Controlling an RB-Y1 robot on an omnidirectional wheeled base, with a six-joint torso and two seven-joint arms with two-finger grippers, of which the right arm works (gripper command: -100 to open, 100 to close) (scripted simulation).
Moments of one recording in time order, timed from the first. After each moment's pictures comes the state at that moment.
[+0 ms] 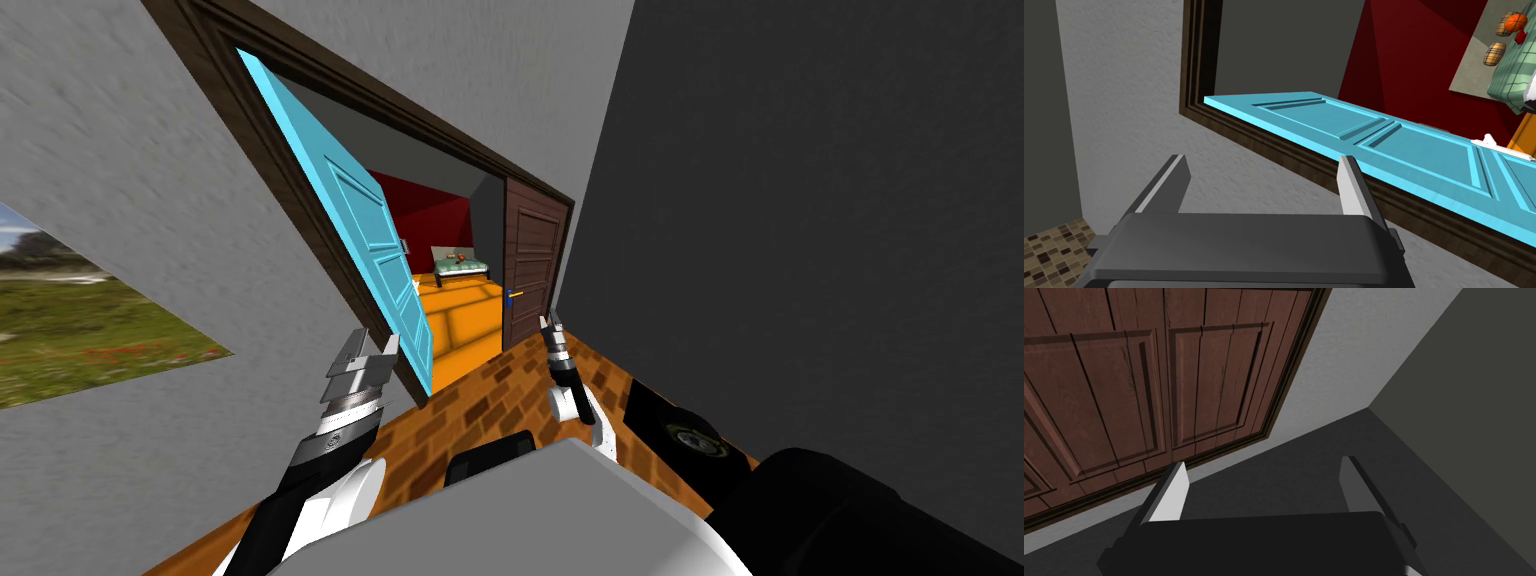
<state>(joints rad) 0.35 -0.07 0.04 -2.00 -0.03 -0.53 -0.03</state>
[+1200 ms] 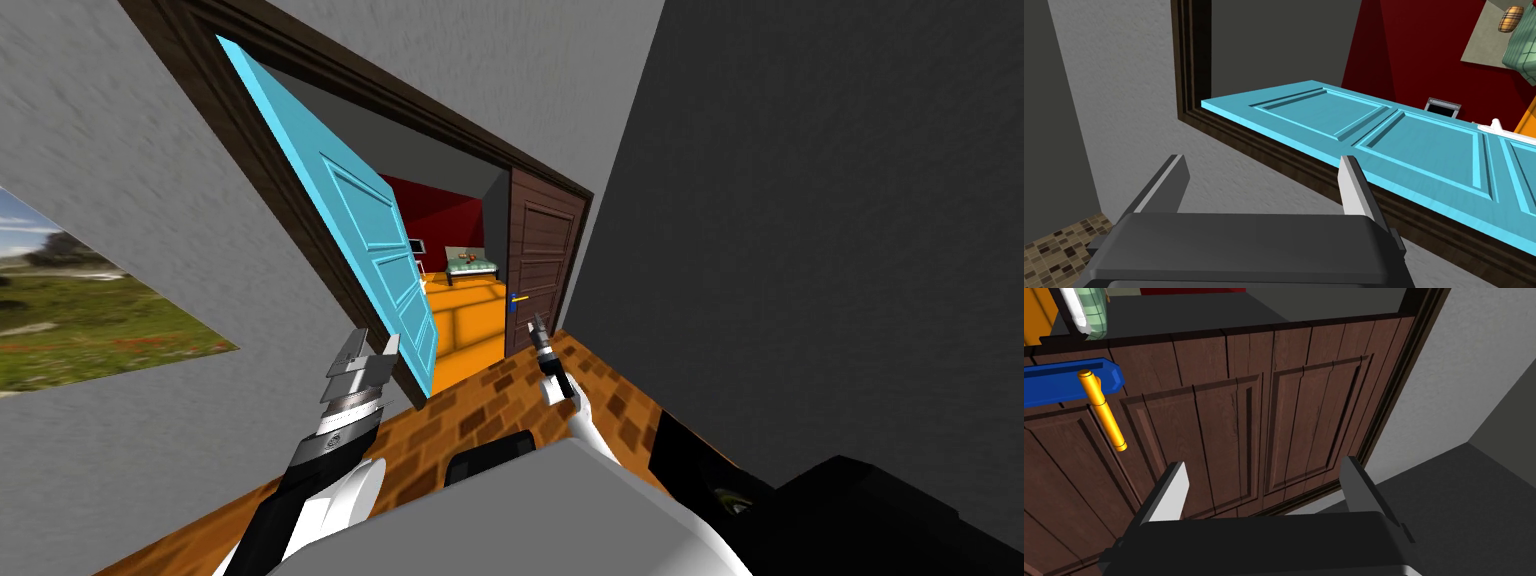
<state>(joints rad) 0.13 -0.17 0.09 -1.63 -0.11 -0.52 -0.08</state>
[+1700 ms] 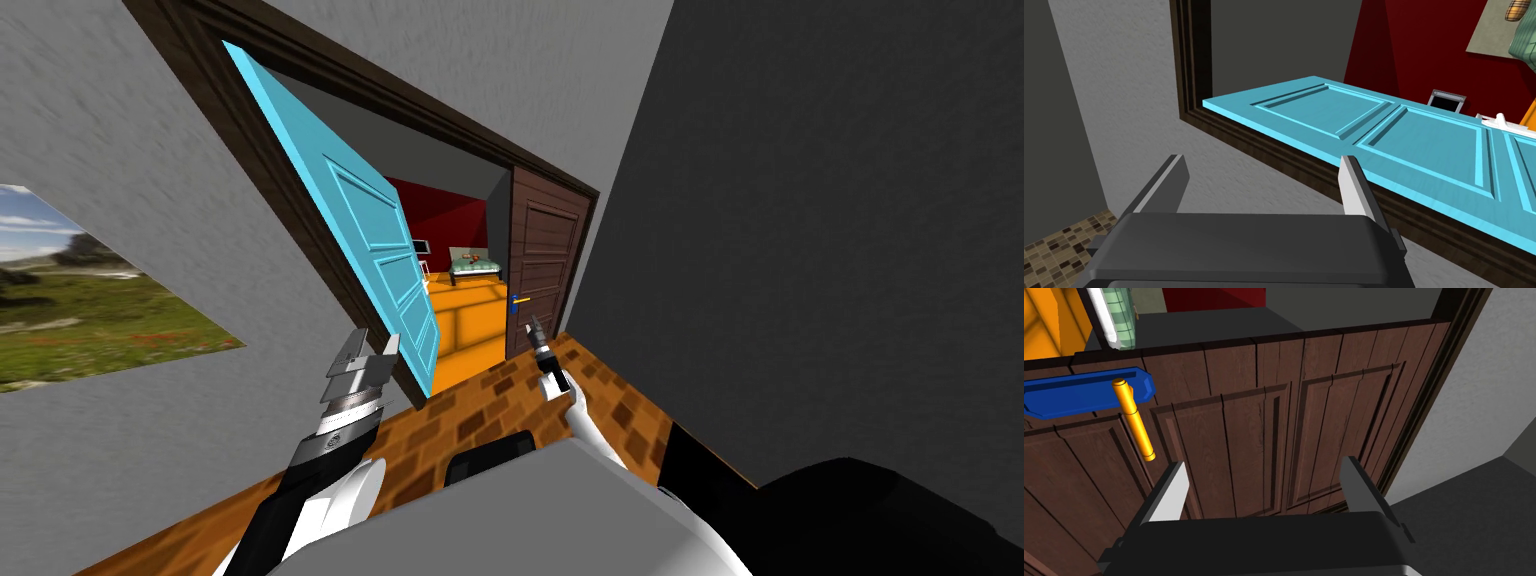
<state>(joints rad) 0.07 -0.19 0.11 -1.51 -0.13 -0.51 -0.09</state>
